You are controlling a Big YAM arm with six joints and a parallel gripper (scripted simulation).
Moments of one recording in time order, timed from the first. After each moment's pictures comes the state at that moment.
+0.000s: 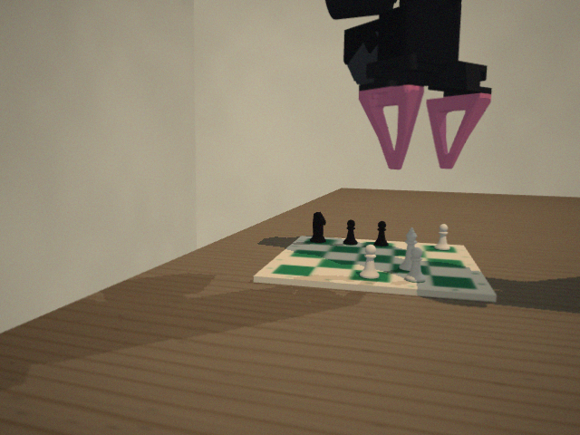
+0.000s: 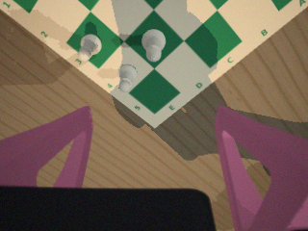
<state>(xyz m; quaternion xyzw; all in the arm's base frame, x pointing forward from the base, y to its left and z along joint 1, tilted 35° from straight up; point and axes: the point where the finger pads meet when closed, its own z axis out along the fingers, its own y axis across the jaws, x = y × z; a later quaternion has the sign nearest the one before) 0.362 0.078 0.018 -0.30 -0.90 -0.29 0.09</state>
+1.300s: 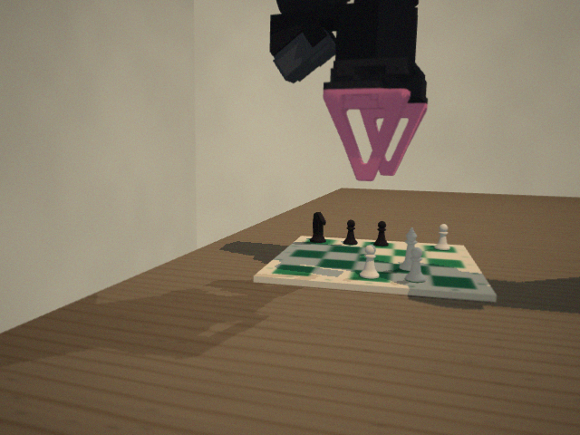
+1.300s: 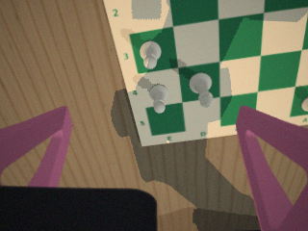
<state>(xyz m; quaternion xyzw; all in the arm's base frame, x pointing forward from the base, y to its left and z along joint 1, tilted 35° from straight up) 0.398 0.114 0.034 -0.01 -0.95 -0.30 -0.01</state>
